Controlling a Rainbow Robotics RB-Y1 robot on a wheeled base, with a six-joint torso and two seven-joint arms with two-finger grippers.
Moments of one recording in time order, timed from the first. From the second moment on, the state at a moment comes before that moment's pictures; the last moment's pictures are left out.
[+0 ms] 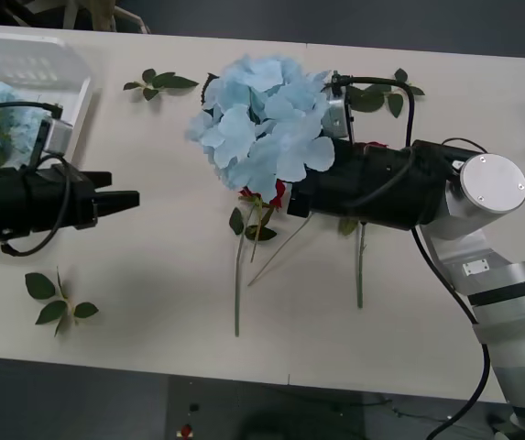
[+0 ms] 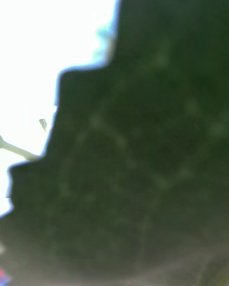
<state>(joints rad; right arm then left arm) -0.36 -0.24 0.09 -1.62 -1.78 1.10 2.70 -0.18 0.74 0.00 -1.65 1.68 0.99 -2.27</state>
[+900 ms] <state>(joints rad) -0.36 -0.21 0.07 -1.62 -1.78 1.10 2.70 -0.28 0.54 -0.34 -1.69 1.79 0.88 -2.47</state>
